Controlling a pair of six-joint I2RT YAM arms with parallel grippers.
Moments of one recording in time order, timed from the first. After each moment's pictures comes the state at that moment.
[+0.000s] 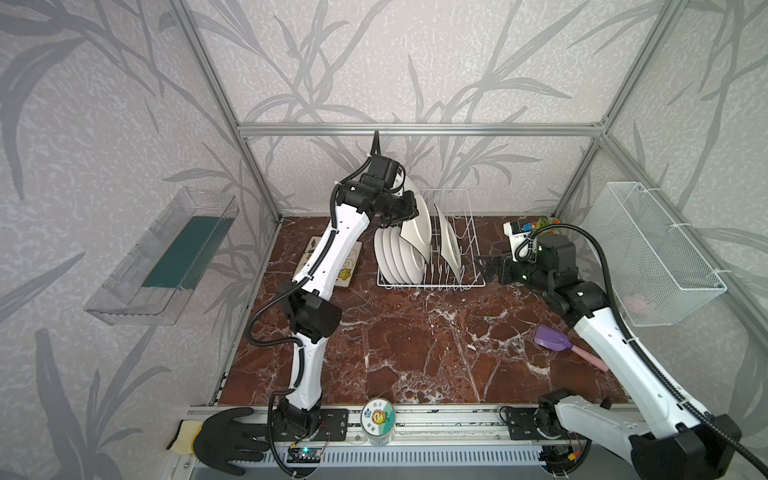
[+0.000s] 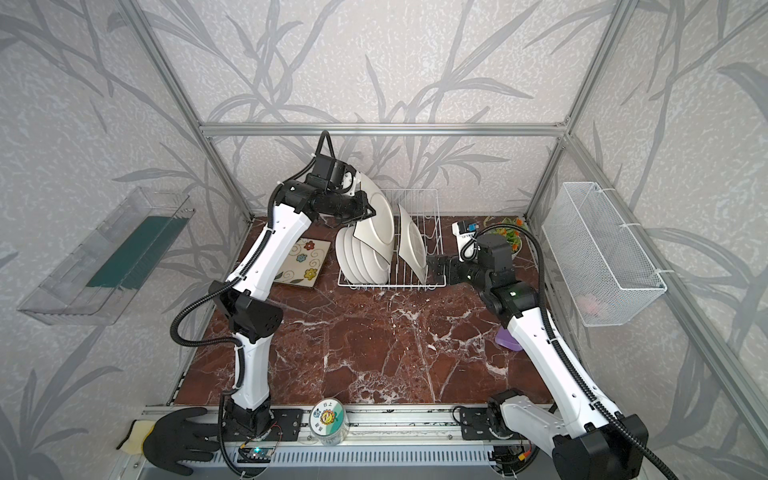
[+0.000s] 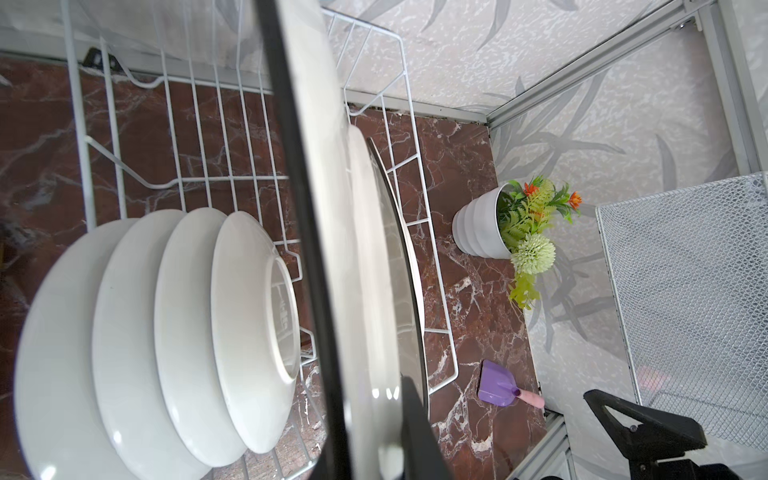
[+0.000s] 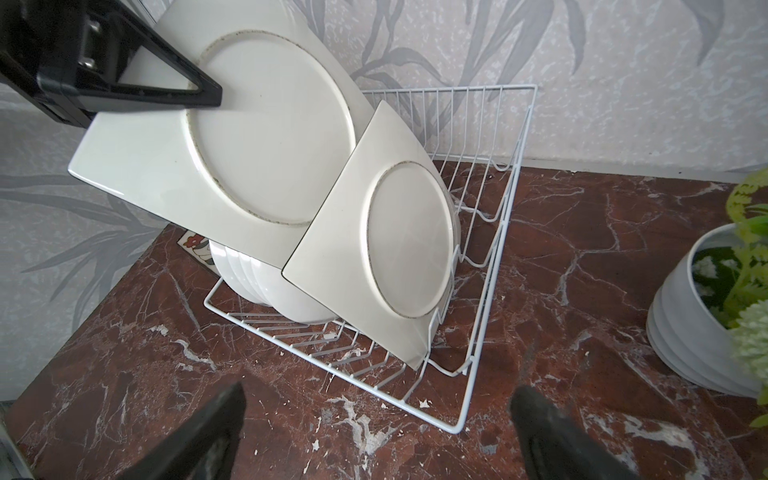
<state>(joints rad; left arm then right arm) -0.44 2.10 2.48 -1.12 0.31 -0.52 0.28 1.09 1.04 -0.43 -0.25 0.18</state>
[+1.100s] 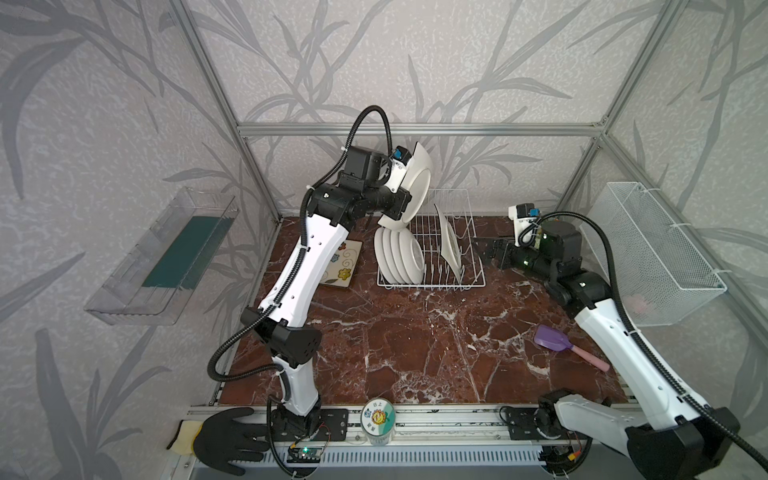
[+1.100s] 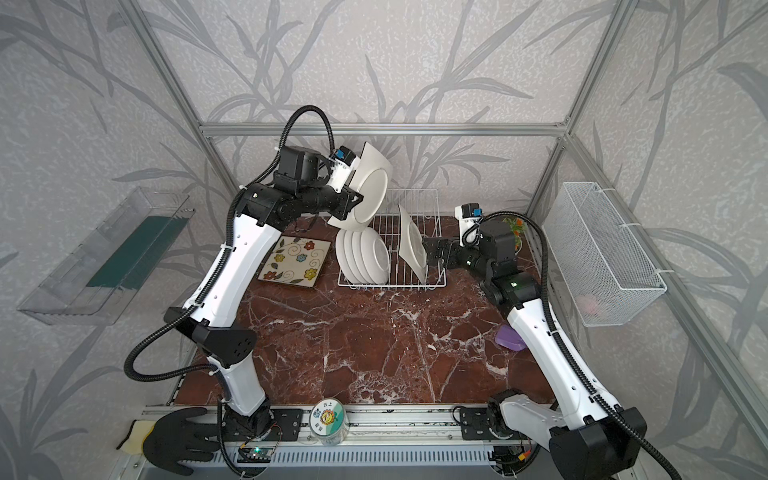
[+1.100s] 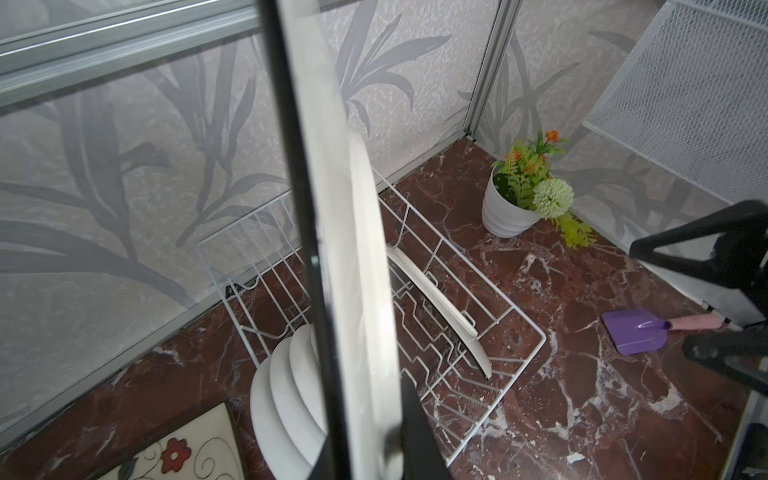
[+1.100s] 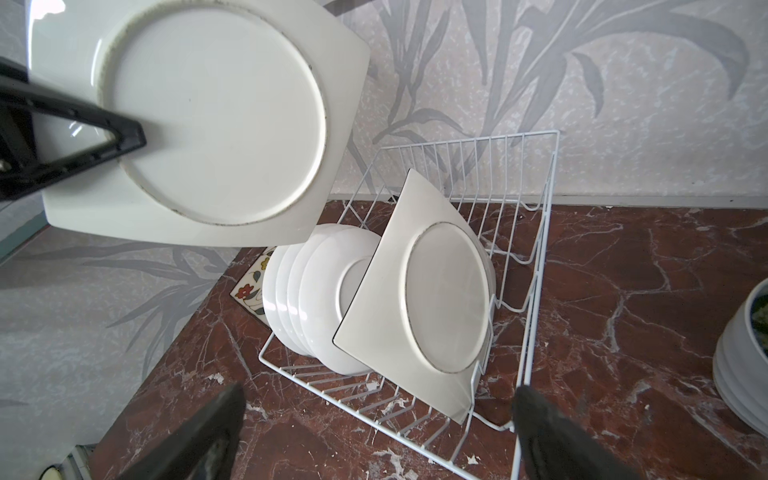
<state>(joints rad) -0.46 1.82 2.26 -0.97 0.21 0.14 0.28 1.15 1.17 -0.37 -0.30 0.33</state>
